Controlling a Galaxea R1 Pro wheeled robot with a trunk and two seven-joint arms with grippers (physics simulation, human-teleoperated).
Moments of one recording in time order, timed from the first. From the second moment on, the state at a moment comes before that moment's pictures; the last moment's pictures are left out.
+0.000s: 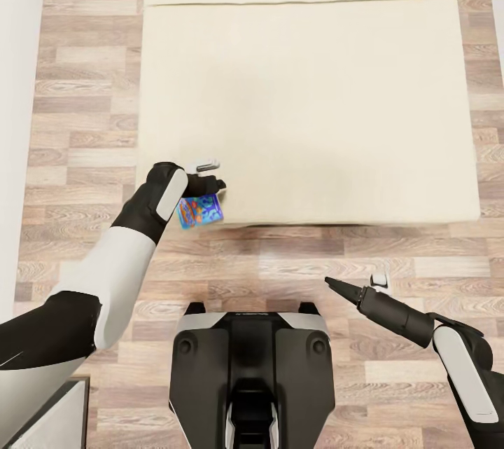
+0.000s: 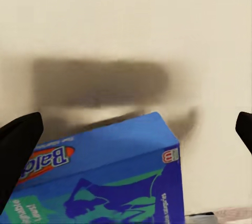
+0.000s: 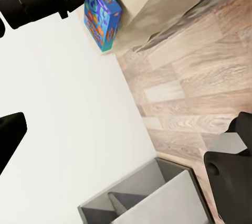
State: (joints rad) left arm -1.31 -0.09 -0.12 -0.76 0.40 0.85 0.18; right arm -0.32 -0.22 -0.17 -1.52 -0.81 0.93 0.74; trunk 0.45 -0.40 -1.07
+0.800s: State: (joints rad) left arm -1.31 -0.09 -0.12 -0.76 0.40 0.85 0.18; right arm -0.32 -0.22 -0.17 -1.52 -0.81 0.93 0.74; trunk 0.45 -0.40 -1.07
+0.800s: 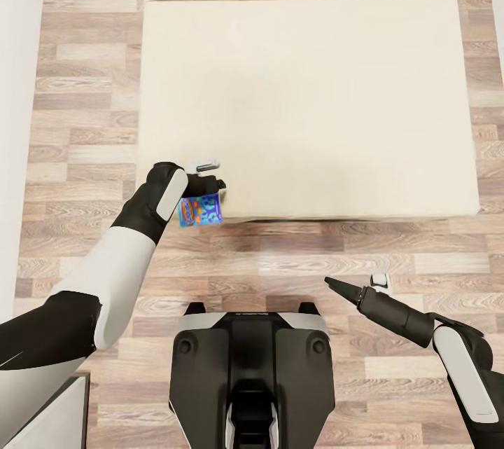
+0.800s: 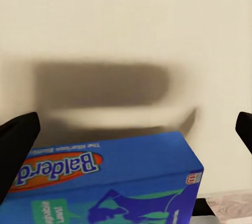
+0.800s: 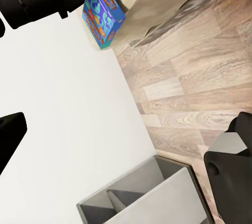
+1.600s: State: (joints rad) left arm -1.31 -0.09 -0.12 -0.76 0.40 0.85 0.18; right arm -0.32 -0.22 -0.17 -1.52 -0.81 0.93 0.74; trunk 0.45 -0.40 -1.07
